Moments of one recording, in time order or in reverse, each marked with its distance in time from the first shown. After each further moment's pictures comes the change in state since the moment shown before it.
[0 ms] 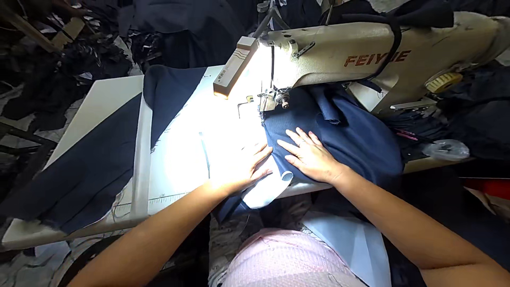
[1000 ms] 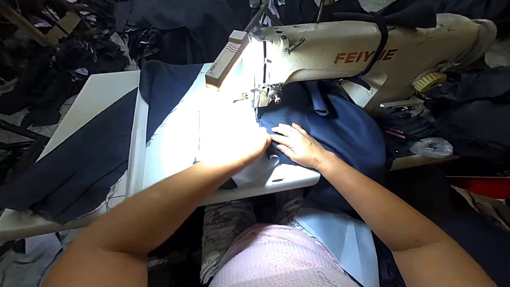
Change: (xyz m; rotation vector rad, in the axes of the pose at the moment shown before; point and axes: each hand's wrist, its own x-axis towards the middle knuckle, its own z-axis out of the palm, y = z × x) left_hand 0.057 0.015 -0.029 0.320 -0.069 0.082; right_hand 0.021 0.015 0.004 0.030 0.110 -0.239
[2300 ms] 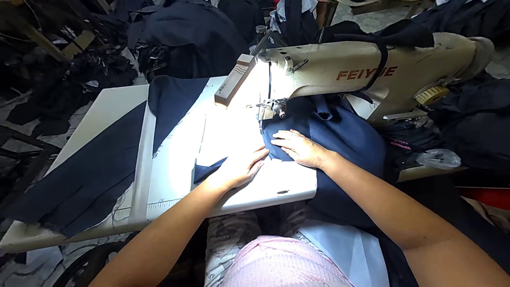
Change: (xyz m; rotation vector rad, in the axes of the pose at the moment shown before) left_hand -0.041 -0.020 0.039 -0.353 0.128 -0.037; right_hand 0.023 0.026 -0.006 0.132 -0.087 -0.081
